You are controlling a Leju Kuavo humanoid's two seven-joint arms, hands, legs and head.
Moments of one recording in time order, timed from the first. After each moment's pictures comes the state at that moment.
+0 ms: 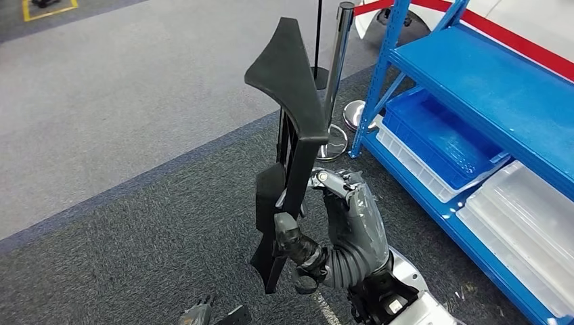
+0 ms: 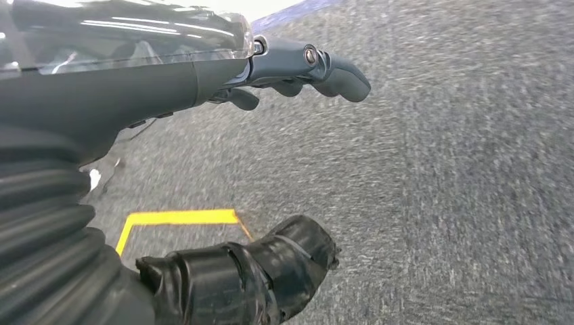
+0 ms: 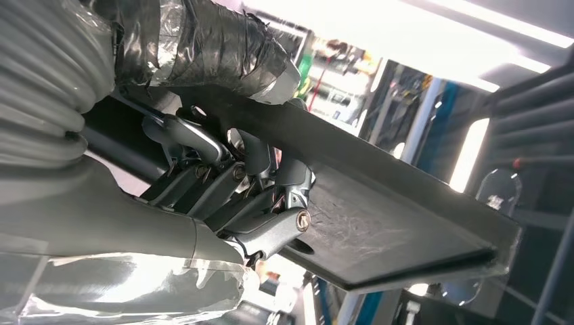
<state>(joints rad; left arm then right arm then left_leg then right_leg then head) -0.08 -0.02 -0.62 -0.24 -0.63 0.50 0.06 -0.48 -0.17 0.82 -1.82 0.18 -0.45 -0.23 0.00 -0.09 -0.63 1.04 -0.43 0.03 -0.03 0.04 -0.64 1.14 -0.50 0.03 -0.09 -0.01</state>
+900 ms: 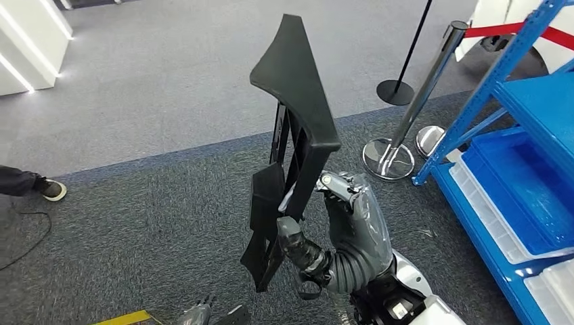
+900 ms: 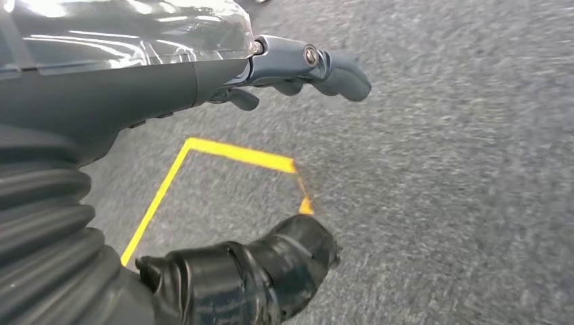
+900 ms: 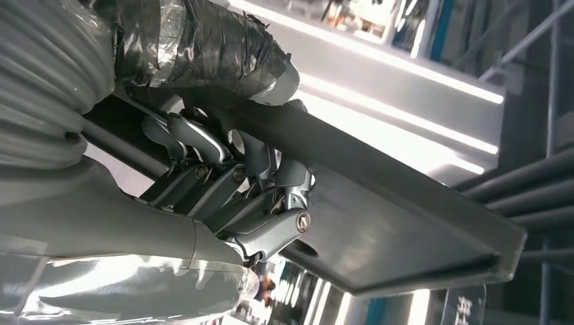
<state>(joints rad) -0.08 -0.02 -0.63 -0.24 -0.62 0.50 0.08 -0.47 -0.17 0.82 -1.85 0.16 -0.45 -0.23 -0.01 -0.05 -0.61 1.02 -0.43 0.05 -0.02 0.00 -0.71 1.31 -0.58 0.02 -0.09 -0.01</state>
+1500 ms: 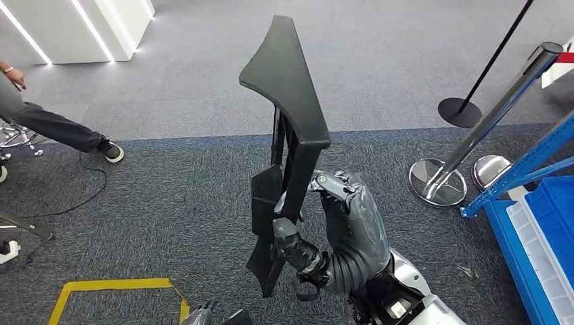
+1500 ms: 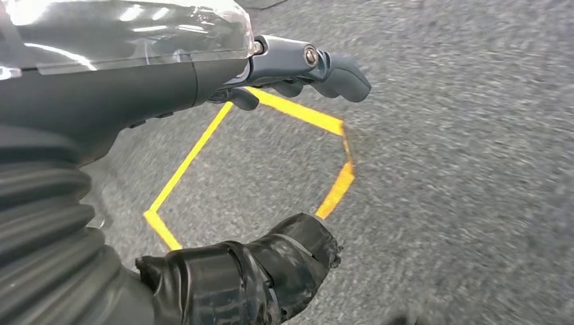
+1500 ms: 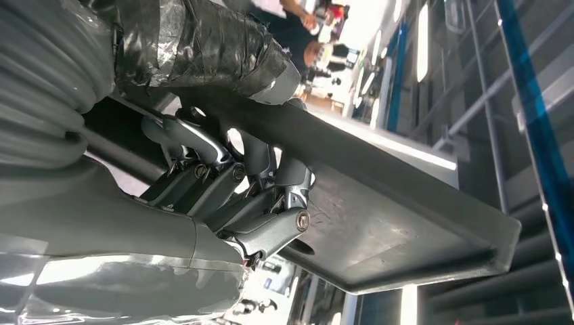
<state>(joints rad) -0.07 -0.02 -0.63 -0.24 -0.62 0.49 0.08 -0.47 -0.17 0.82 -1.85 0.16 -0.44 -0.23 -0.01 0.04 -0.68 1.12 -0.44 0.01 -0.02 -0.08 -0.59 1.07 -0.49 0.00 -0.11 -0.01</state>
